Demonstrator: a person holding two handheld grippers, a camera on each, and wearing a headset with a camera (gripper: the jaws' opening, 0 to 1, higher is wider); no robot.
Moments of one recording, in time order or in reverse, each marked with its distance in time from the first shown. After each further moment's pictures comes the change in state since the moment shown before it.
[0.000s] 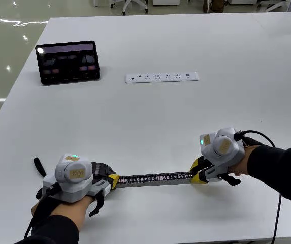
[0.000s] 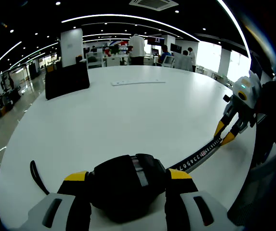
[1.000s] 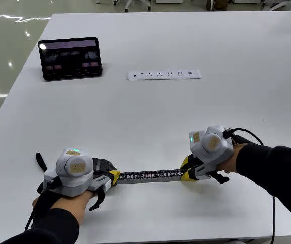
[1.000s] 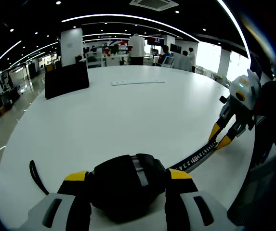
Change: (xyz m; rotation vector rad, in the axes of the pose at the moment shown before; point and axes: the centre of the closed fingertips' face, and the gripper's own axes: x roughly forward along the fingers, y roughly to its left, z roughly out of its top) left arm 0.000 0.001 0.000 -0.005 0.001 -0.008; right arm 0.015 0.004 0.026 -0.009 -0.021 0.015
